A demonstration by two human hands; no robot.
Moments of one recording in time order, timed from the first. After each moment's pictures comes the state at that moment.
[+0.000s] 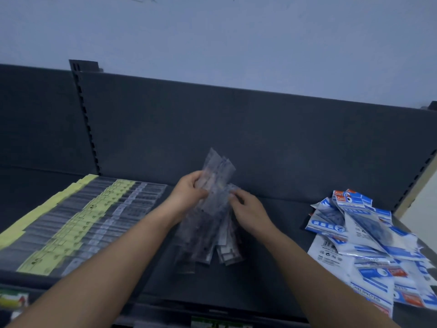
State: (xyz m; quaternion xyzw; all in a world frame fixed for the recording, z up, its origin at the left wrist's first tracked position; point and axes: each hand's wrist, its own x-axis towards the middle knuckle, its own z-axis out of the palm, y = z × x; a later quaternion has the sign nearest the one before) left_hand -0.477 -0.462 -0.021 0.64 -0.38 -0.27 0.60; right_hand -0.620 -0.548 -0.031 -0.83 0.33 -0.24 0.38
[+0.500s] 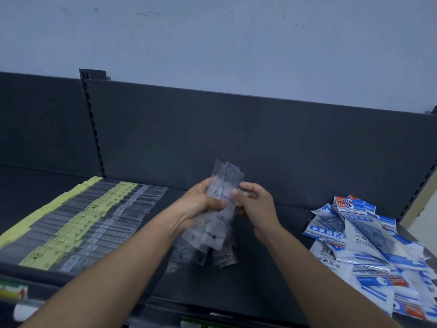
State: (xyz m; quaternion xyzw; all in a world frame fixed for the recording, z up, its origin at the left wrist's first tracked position) left_hand -0.508 -0.466 -0.016 0.53 -0.34 -0.44 0.64; right_hand -0.629 -0.564 -0.026 -0.63 0.32 -0.37 0.60
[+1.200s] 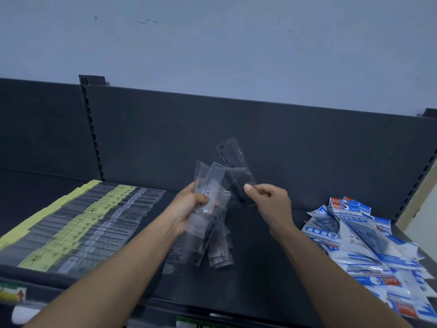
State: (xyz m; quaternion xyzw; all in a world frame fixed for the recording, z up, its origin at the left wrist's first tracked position) left_hand -0.510 -0.461 -0.013 0.51 -0.22 -0.43 0.71; right_hand -0.660 -0.580 -0.010 -0.72 0.33 -0.41 0.46
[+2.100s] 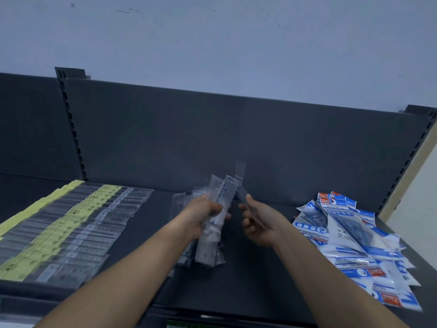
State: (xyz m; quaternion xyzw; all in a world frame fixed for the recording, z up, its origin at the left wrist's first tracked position) left_hand -0.540 -0.491 -0.027 0.58 -0.22 -0.47 0.62; right_hand -0.673 -0.578 -0.017 -0.45 0.42 -0.17 0.77
